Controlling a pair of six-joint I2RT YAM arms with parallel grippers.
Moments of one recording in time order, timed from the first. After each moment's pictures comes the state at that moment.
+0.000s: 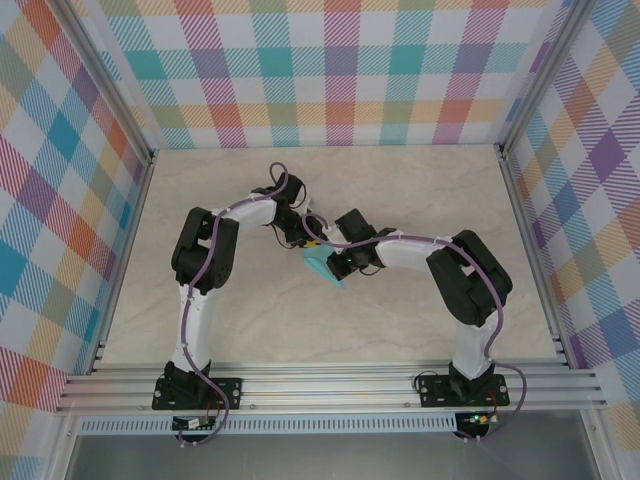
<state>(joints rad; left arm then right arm) -0.41 2.23 1.61 -0.61 0.58 -0.54 0.67 1.89 1.10 -0.27 -0.23 0.06</state>
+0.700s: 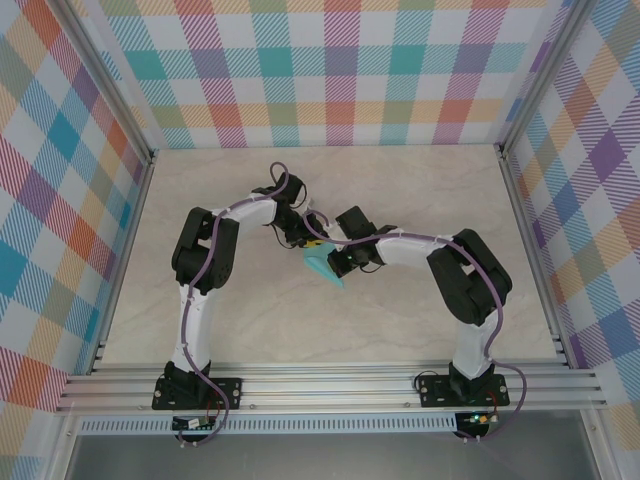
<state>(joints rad) -0.42 2.23 1.61 -0.61 0.57 -0.54 0.66 1.90 1.13 -0.29 -0.23 0.06</state>
